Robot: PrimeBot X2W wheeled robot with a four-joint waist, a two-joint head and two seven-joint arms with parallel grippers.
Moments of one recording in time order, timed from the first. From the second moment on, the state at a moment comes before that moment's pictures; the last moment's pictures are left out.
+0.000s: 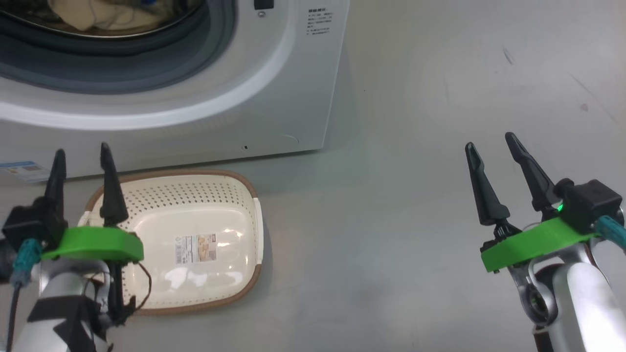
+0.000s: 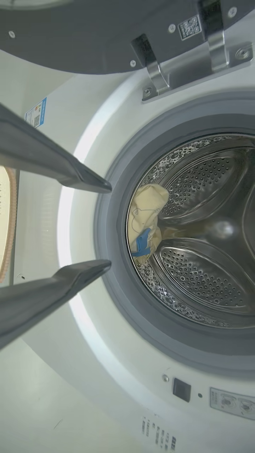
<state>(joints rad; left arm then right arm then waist) -0.38 0.29 -0.17 0.29 -0.40 0.08 -0.26 -0.17 -0.04 0.02 0.04 0.15 0.13 -0.15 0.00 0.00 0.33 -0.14</state>
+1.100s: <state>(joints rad) -0.06 0.22 -0.21 0.11 -0.34 0.12 -0.25 0.06 -0.04 -0.03 -0.12 0.11 0.13 -0.03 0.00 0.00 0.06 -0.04</state>
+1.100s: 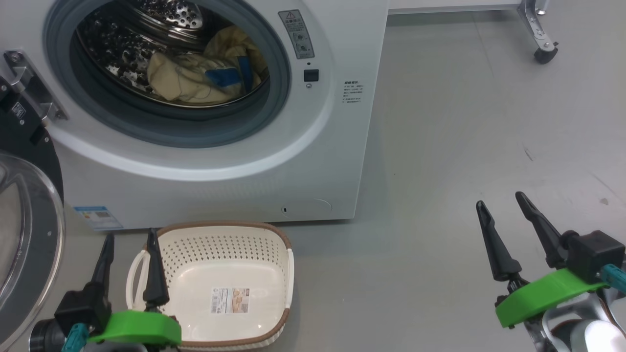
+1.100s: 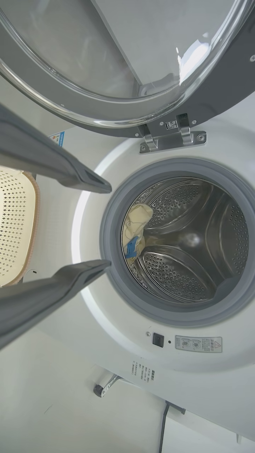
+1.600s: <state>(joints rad) -0.05 0.22 -0.23 0.10 -0.34 0.13 -0.24 0.06 -0.04 -0.03 -0.12 0.12 0.13 -0.02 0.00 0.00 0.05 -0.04</state>
